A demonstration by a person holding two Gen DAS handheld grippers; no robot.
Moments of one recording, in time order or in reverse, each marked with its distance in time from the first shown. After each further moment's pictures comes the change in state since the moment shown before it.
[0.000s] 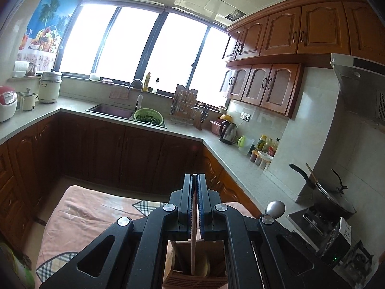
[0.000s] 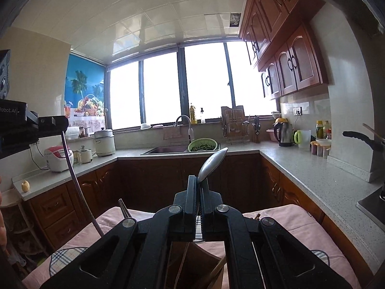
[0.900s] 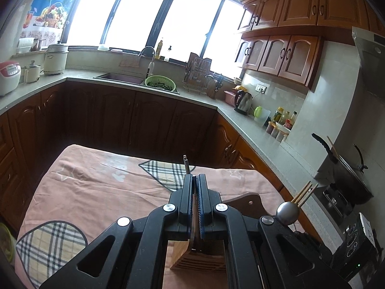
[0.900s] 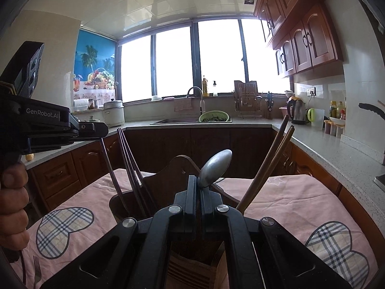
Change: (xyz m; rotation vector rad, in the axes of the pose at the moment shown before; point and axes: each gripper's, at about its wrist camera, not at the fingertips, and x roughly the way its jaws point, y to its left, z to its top) left arm 0.077 0.019 -0.050 -0.029 0.143 0.060; right arm 0.012 0.004 -0.076 -0.017 0.167 0.094
